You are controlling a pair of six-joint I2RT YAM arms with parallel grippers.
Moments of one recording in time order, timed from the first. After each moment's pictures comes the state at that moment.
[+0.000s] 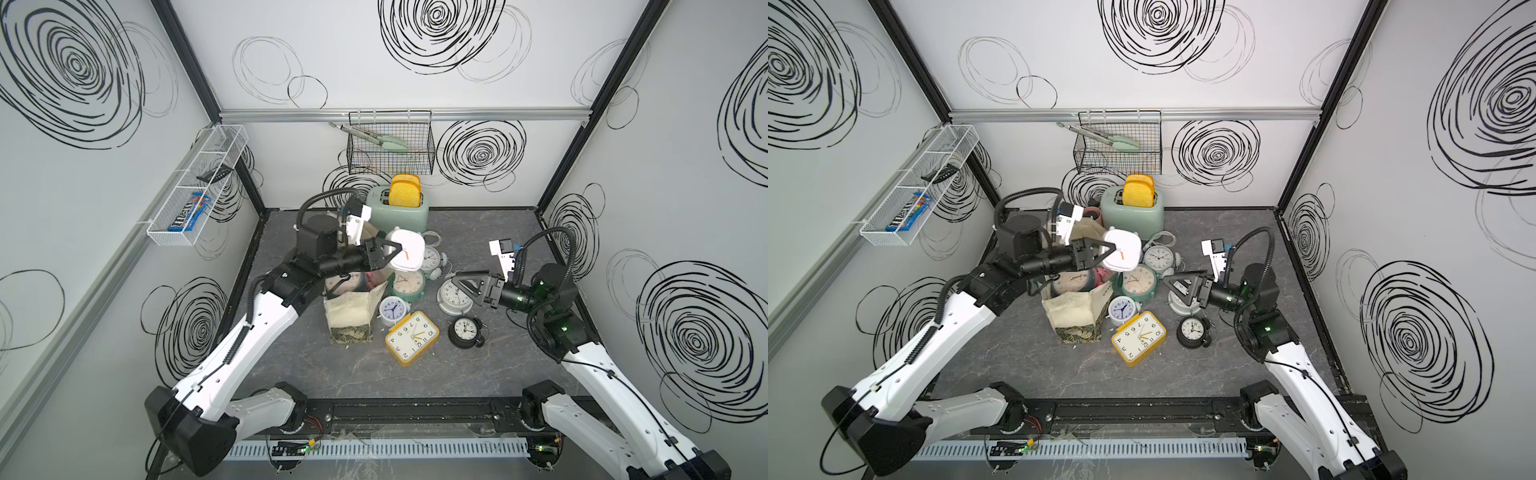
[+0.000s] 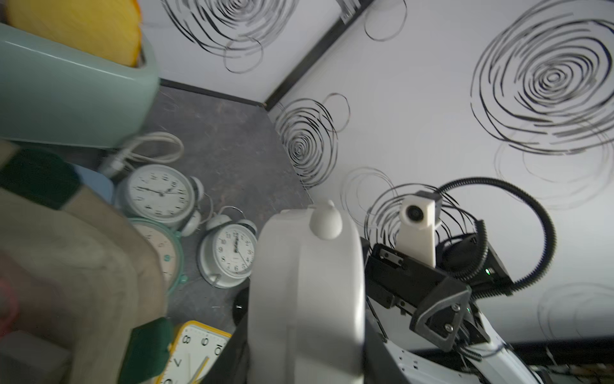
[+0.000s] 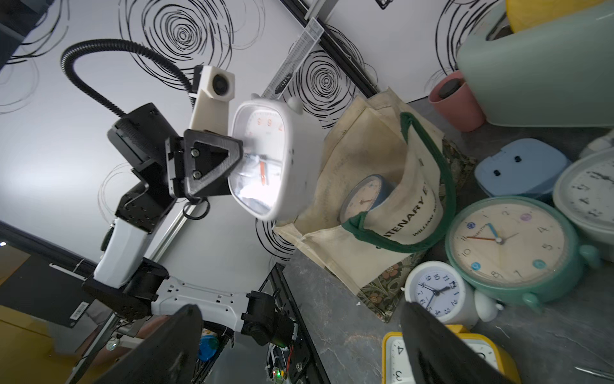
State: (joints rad) left arm -0.42 1.16 1.24 -0.42 0.50 -0.67; right arm 0.34 0.81 0.66 0.08 -0.82 0.78
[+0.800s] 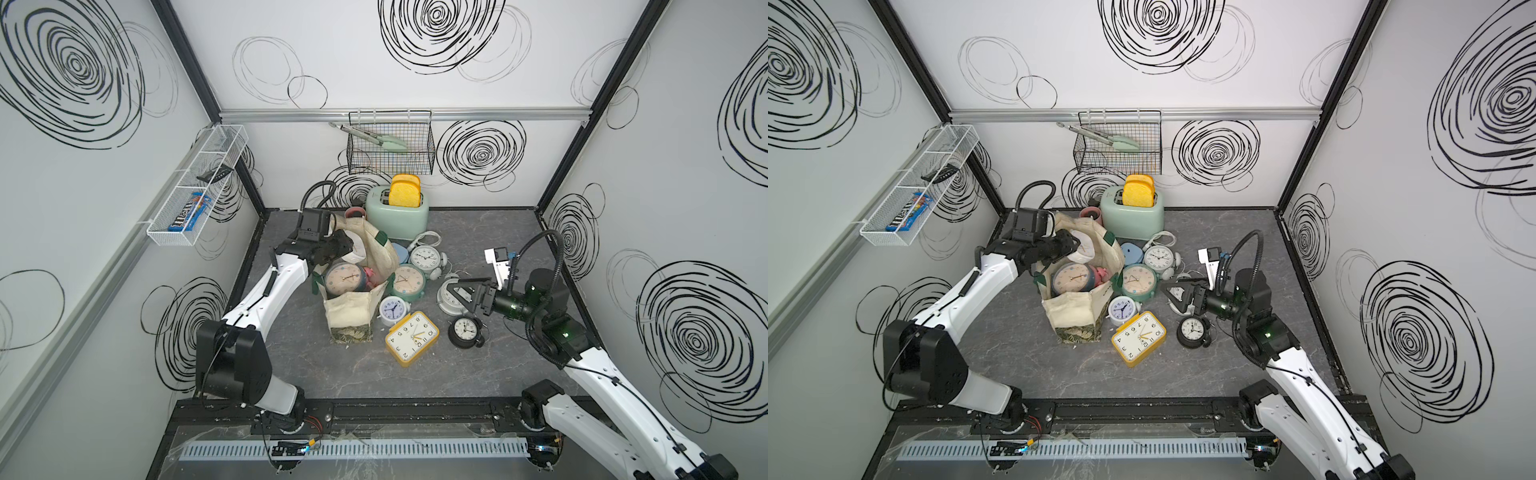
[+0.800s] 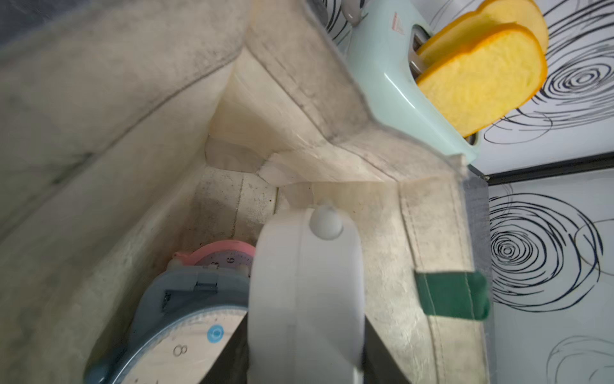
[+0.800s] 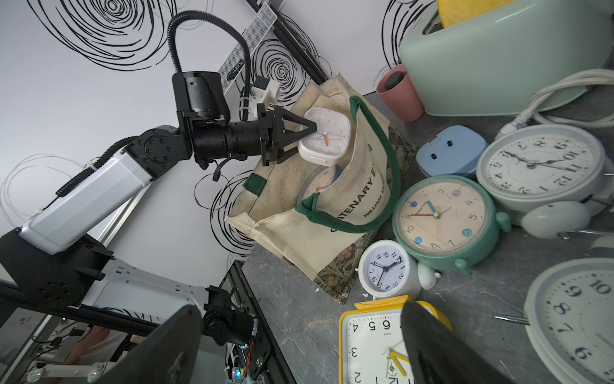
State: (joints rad) left arm -0.17 1.54 1.26 -0.50 0.17 -0.68; right arm 0.41 0.75 0.65 -0.11 -0.63 0.65
